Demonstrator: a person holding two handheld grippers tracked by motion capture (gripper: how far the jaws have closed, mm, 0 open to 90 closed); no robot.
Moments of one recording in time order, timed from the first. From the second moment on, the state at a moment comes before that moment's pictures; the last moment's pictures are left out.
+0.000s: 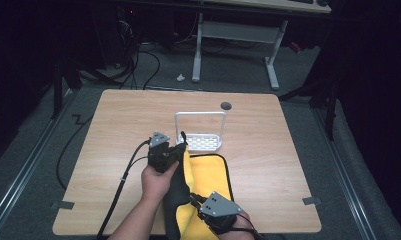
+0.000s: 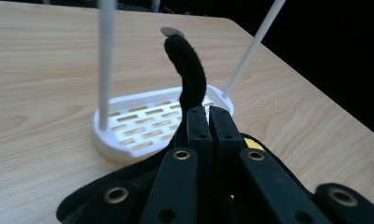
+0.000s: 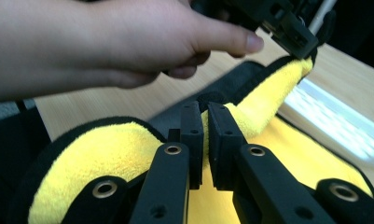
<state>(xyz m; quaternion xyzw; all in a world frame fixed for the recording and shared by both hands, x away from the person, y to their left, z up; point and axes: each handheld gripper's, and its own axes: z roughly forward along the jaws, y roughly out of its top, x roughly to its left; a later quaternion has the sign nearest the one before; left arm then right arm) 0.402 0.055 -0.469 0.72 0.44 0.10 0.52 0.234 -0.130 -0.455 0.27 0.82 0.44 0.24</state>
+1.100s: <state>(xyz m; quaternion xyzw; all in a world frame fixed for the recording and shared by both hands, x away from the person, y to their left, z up) 0.407 -0.044 -0.491 0.77 0.40 0.04 0.49 0.224 -0.239 -0.488 0.41 0.77 0.41 0.27</state>
